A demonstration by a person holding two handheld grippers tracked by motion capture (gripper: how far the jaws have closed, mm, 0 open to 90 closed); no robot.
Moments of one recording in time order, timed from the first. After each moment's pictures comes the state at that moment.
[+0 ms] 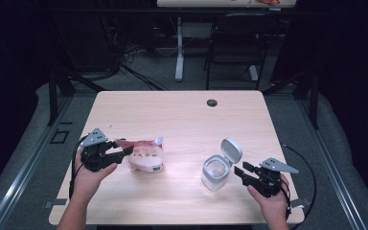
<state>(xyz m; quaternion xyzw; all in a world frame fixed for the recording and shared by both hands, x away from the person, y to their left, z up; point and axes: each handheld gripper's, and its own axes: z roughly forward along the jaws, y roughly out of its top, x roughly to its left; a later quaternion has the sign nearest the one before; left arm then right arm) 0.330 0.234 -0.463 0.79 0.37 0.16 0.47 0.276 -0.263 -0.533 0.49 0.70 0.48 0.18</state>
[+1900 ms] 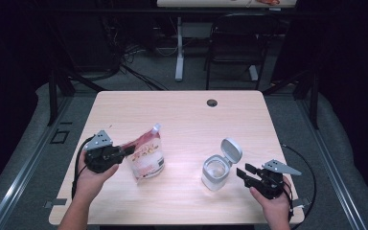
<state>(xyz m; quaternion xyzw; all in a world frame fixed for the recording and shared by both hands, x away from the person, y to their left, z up) 0.325 0.222 -0.462 0.80 0.33 0.16 0.47 0.271 -0.269 -0.536 0.50 0.70 0.48 0.18</state>
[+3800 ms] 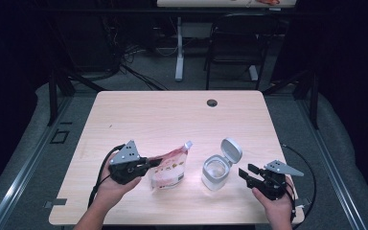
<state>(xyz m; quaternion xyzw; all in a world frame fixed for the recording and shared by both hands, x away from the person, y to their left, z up) 0.299 0.158 -0.458 0.84 0.21 0.12 0.49 0.269 -0.275 -0.535 0.50 0.70 0.47 0.19</state>
